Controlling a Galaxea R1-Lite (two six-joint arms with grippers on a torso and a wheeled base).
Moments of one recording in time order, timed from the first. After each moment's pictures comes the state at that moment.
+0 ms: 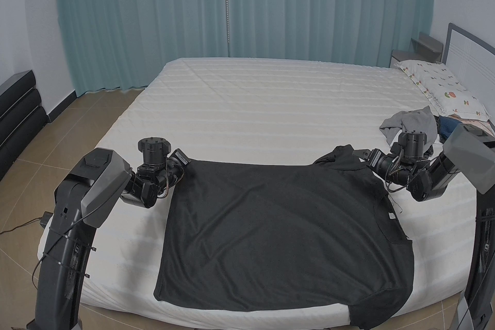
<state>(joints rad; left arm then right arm) -0.15 2.73 -1.69 -0.70 -0.02 -0.85 0.02 2.41 -1.20 -0.82 0.18 0.58</state>
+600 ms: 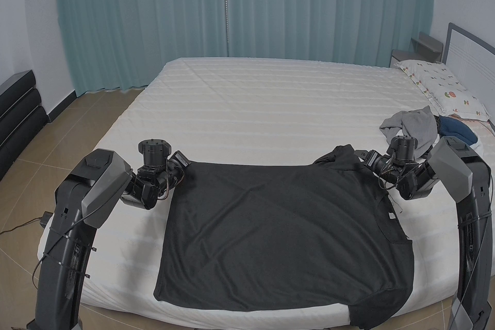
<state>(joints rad) -0.15 2.73 -1.68 -0.71 -0.02 -0.85 -0.01 2.62 -1.47 -0.80 0.13 0.55</state>
